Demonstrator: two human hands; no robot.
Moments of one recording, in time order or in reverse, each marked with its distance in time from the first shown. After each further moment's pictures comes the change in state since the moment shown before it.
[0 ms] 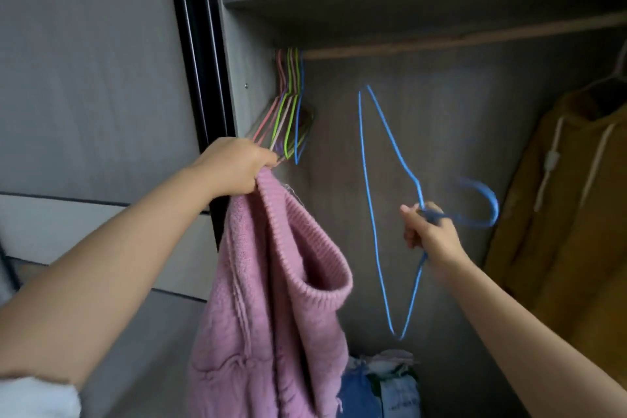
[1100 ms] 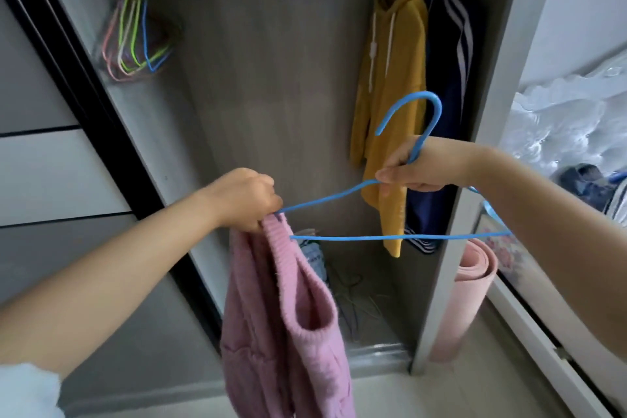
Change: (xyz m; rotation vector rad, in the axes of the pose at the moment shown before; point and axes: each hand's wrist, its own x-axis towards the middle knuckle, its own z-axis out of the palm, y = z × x) left_hand -0.134 0.219 -0.003 -0.131 0.332 0.944; right_hand -0.229 -0.153 -0.170 -0.855 -0.589 0.321
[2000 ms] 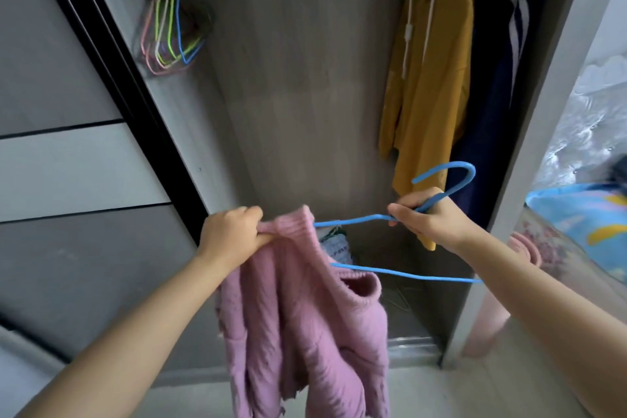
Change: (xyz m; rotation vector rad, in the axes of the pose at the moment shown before) left_hand -0.083 0.037 0.035 -0.114 0.200 -0.763; right_hand 0.035 0.032 0.105 0.373 0.352 -0.185
